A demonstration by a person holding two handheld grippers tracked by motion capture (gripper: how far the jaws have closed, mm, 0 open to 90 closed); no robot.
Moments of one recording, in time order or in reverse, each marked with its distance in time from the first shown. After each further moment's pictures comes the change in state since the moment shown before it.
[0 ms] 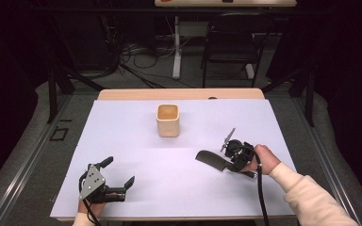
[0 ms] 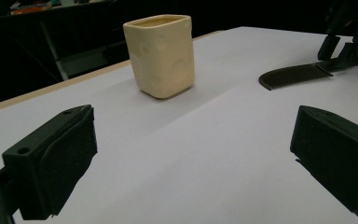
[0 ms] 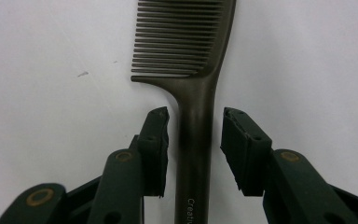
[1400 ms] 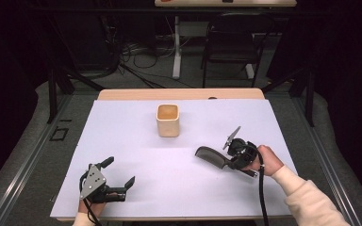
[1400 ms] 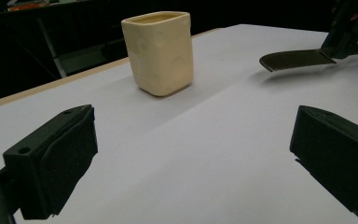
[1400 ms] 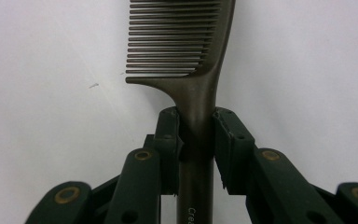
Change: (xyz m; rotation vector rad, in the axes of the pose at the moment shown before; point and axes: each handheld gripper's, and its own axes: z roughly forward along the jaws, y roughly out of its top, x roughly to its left) left arm 0.000 0.000 0.001 0.012 -0.005 -0.004; right arm 0.000 -0.007 -0.011 -0.093 0.009 0.042
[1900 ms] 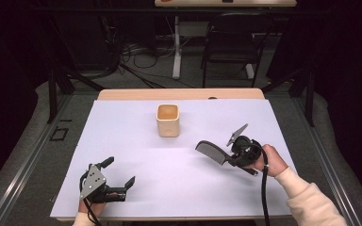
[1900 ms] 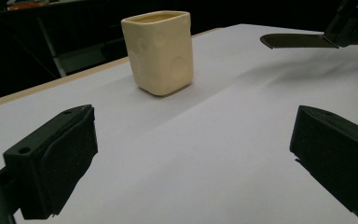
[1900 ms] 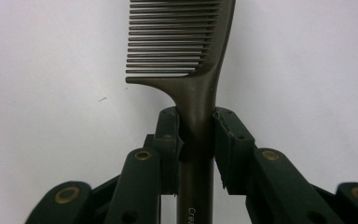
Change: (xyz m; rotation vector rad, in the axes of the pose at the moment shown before) left arm 0.000 0.000 0.000 0.000 0.000 -0.003; right arm 0.001 -0.004 -0.019 -0.086 -0.017 0.032
